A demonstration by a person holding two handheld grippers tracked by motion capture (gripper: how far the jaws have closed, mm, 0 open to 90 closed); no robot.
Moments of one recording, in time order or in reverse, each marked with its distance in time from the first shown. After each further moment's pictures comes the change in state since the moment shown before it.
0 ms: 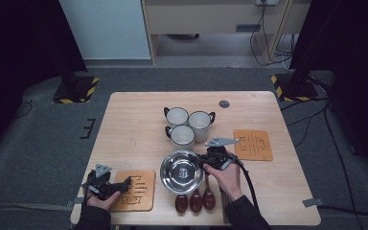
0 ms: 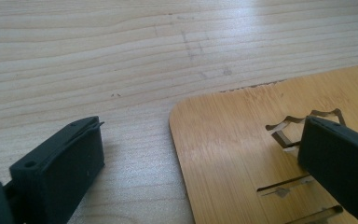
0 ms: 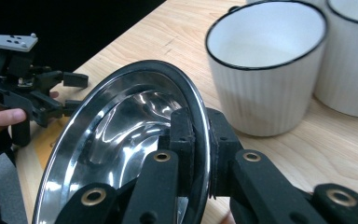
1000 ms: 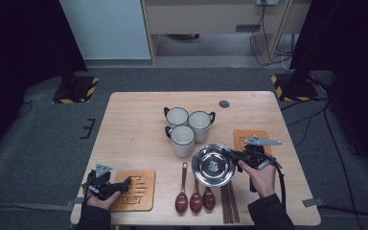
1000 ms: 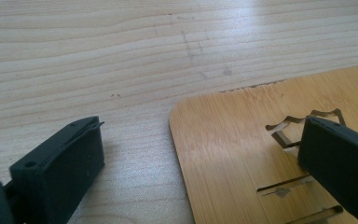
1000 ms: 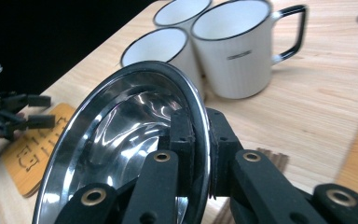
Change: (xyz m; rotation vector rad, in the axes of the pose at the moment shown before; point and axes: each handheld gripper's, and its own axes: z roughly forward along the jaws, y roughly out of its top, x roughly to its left) left arm 0.000 0.000 0.000 0.000 0.000 0.000; right arm -0.055 -0.016 -0.080 -0.102 -0.119 0.074
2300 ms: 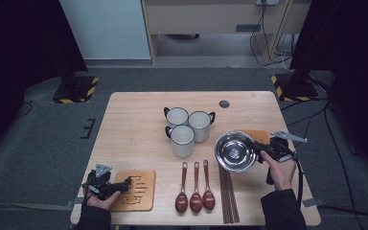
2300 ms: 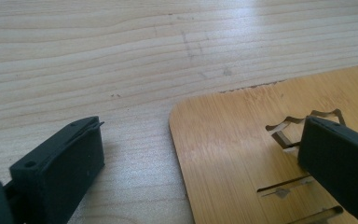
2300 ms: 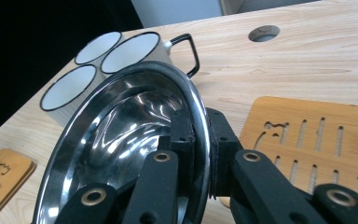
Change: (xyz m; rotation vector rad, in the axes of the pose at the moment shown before) left arm 0.000 0.000 0.000 0.000 -0.001 0.000; right arm -0.065 0.000 -0.029 -0.099 -0.154 0.131
